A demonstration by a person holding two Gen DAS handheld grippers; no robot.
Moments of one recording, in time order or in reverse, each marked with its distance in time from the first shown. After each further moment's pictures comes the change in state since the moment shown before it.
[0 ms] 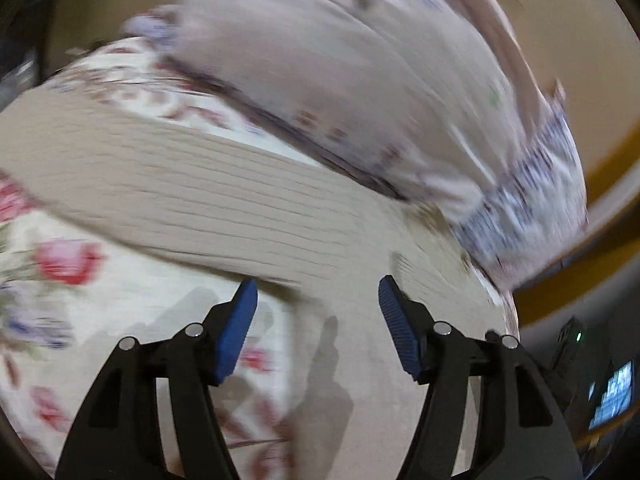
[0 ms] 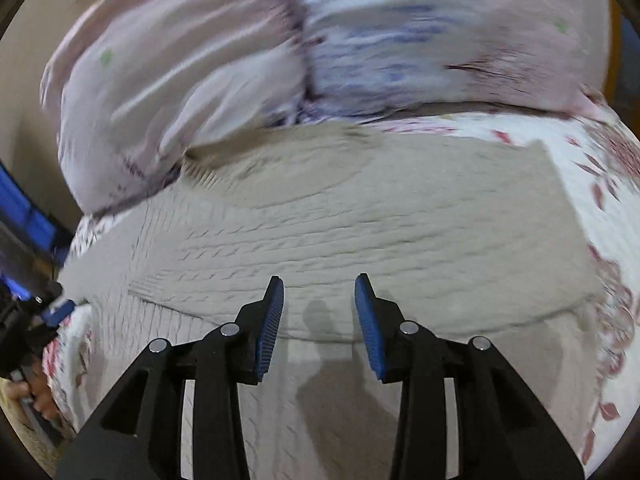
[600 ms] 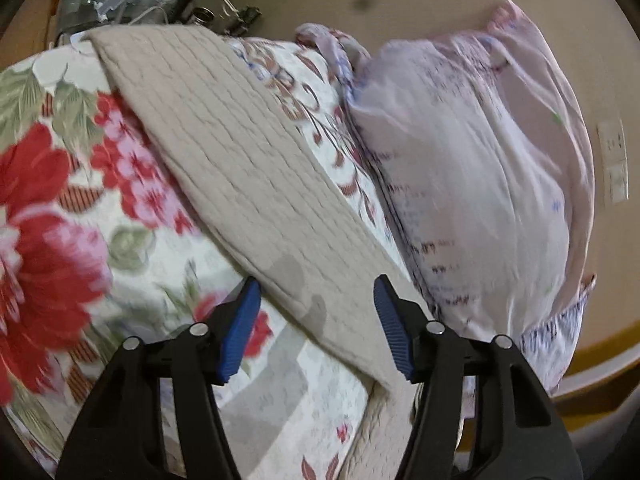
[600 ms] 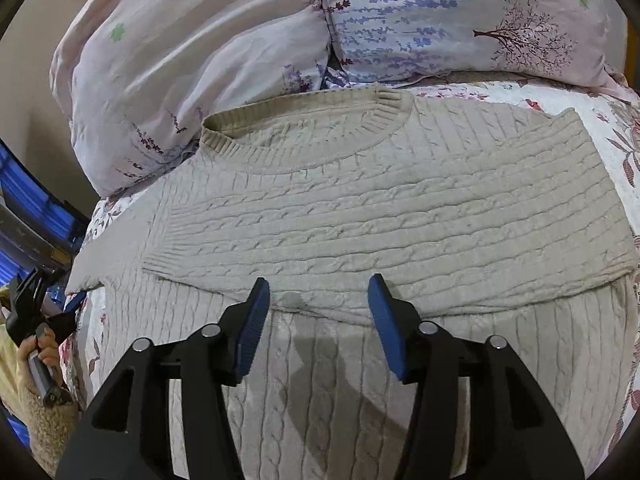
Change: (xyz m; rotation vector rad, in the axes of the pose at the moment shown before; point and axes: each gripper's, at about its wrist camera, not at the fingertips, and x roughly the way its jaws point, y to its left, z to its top) left arm -0.027 0.116 0.028 -0.487 -0.162 0.021; right arm 0.009 0.008 -0.013 0.018 0.065 0.083
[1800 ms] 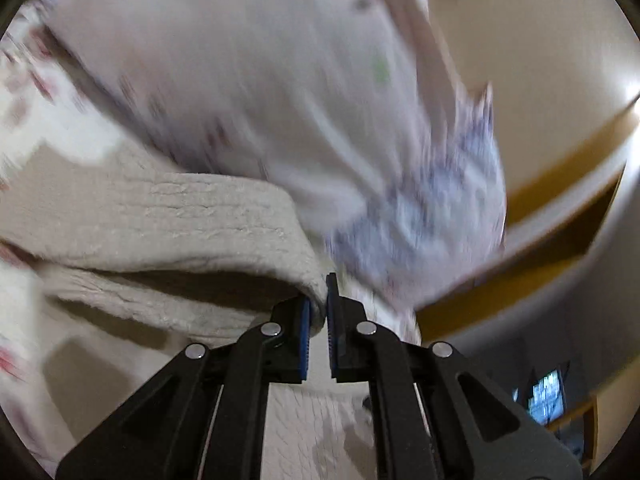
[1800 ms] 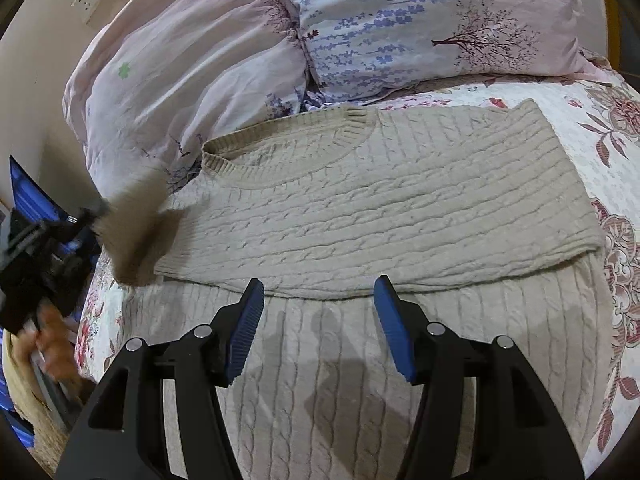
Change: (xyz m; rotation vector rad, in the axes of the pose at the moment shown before) left arm 0.080 -0.193 -0.174 0.432 0.310 -0.365; right arm -0.036 -0.032 -0.011 0.056 -0.058 0.044
